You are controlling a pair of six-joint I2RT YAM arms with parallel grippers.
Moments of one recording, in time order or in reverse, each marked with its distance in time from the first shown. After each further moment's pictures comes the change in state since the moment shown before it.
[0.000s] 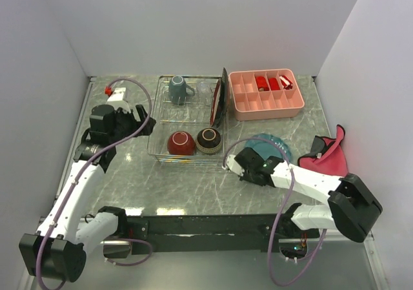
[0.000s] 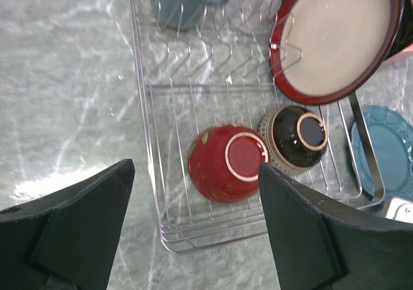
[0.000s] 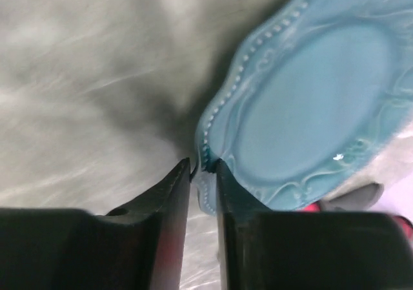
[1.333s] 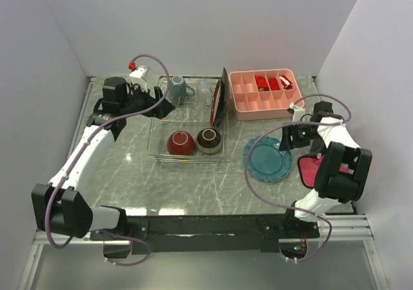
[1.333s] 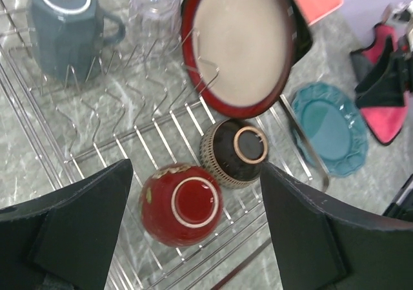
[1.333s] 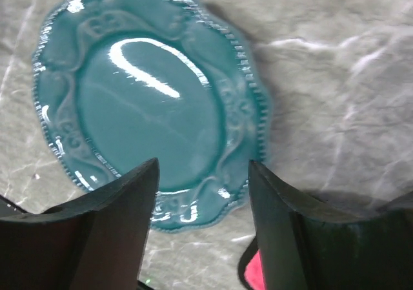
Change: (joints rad) left arm -0.030 0.338 0.261 0.087 0.343 0.088; right arm -1.058 0.343 0.478 -0.222 -0.845 -0.021
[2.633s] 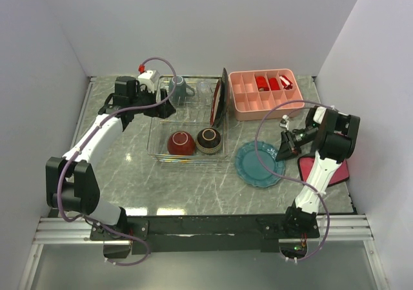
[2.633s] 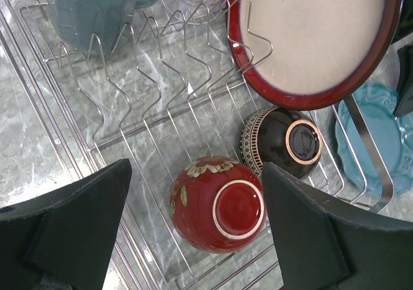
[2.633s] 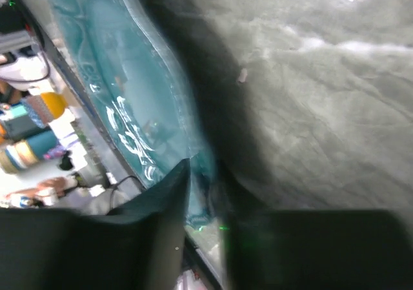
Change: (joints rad) left arm 0.003 0.196 0.040 -0.021 -0.060 0.081; right arm -0.055 0.602 0.352 -0.502 -0.203 -0.256
